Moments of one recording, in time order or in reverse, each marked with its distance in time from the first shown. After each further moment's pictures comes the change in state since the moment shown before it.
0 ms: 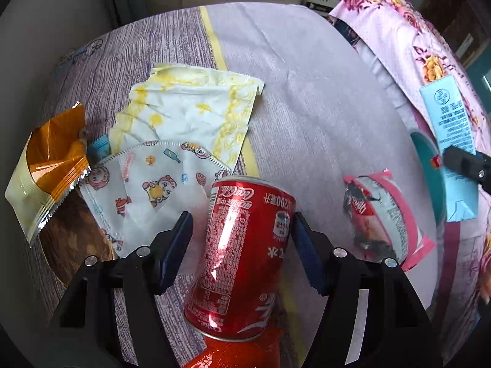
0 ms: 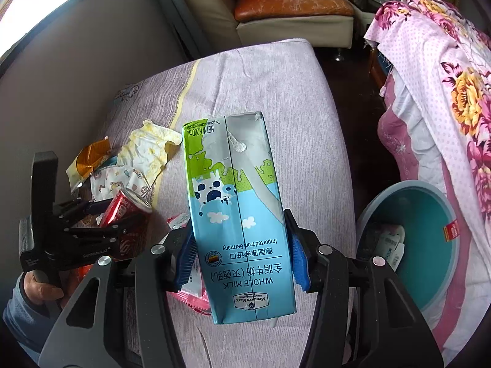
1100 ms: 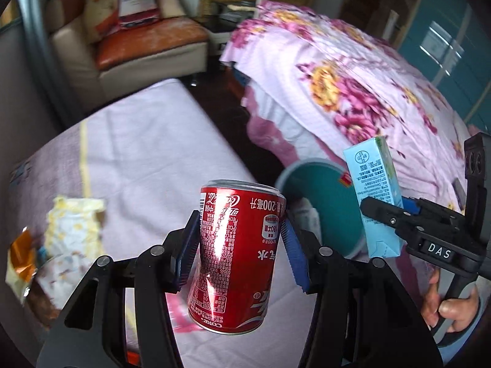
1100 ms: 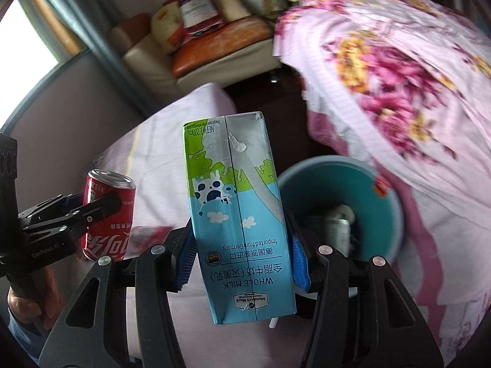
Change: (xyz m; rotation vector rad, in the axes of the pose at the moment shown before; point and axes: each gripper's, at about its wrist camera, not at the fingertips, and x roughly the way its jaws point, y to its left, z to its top) left arm -0.072 -0.198 0.040 0.265 -0.195 -0.169; right arm -0.100 -0.126 -0.071 0.290 -0.213 -0.079
